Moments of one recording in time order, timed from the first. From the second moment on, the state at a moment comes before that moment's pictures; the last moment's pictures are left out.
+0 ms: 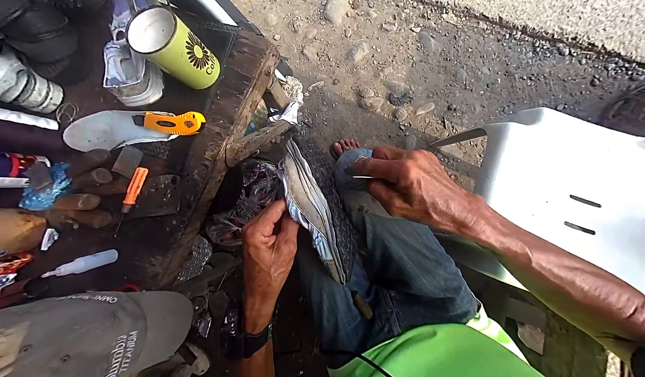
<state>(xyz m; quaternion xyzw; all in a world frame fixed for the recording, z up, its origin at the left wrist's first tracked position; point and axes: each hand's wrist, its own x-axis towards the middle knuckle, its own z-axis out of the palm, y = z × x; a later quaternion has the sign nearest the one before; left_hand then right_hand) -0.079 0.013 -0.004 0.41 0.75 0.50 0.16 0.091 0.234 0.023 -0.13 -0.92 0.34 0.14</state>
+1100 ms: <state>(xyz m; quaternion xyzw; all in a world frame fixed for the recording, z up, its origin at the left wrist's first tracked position) -0.085 -0.079 -0.062 0.01 0.24 0.93 0.27 0.200 0.288 0.028 -0.29 -0.88 0.36 0.10</state>
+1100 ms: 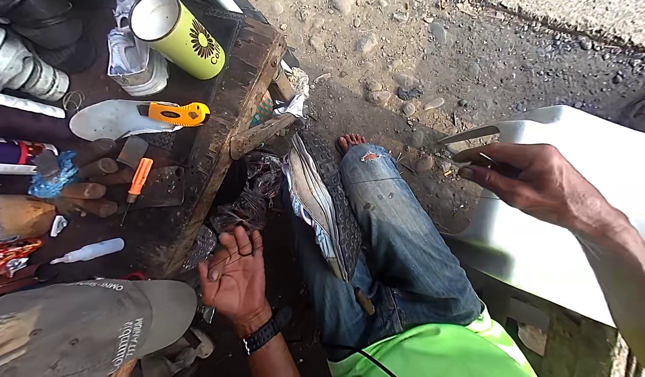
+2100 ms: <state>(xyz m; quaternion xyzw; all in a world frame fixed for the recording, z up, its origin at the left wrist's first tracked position) -0.099 -0.068 -0.081 0.01 0.72 0.61 0.34 0.069 0.219 0.013 -0.11 -0.85 0.50 0.08</state>
